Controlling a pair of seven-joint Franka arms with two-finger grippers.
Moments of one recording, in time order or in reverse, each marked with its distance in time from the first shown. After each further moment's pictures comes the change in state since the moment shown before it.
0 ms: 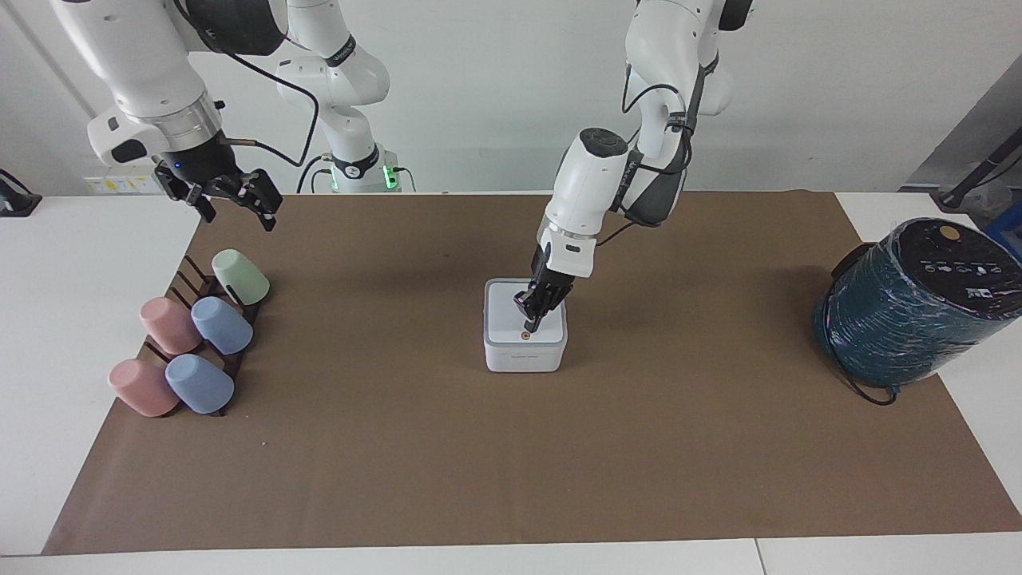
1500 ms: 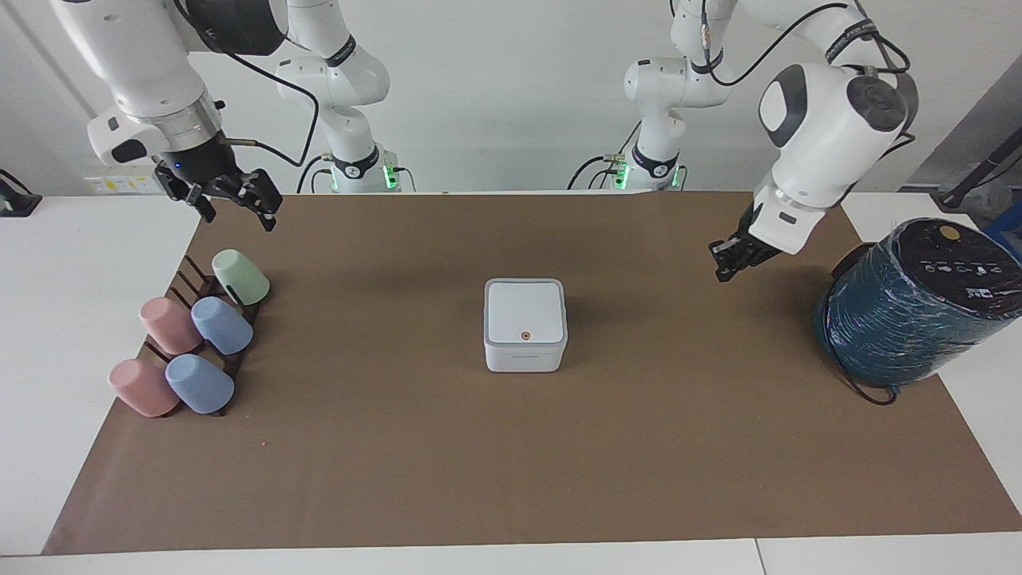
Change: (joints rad) left arm 0.527 -0.293 0.027 0.159 0.049 -0.856 1.029; right arm 0.000 0.000 0.000 0.000 0.000 0.000 0.000
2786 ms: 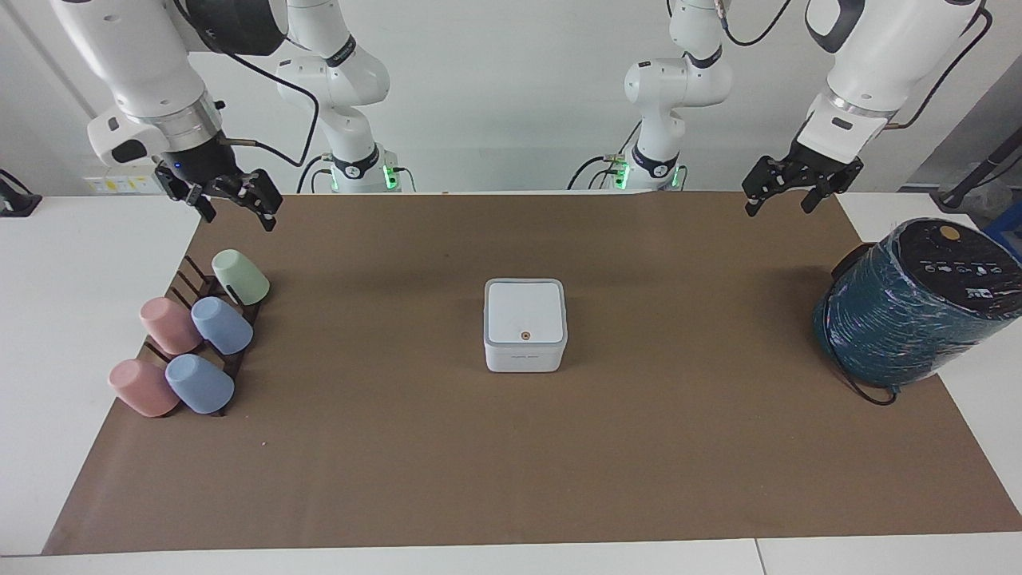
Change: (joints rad) left arm -0.003 -0.010 -0.014 0.063 0.034 -0.027 0.040; right arm 0.000 0.000 0.000 0.000 0.000 0.000 0.000
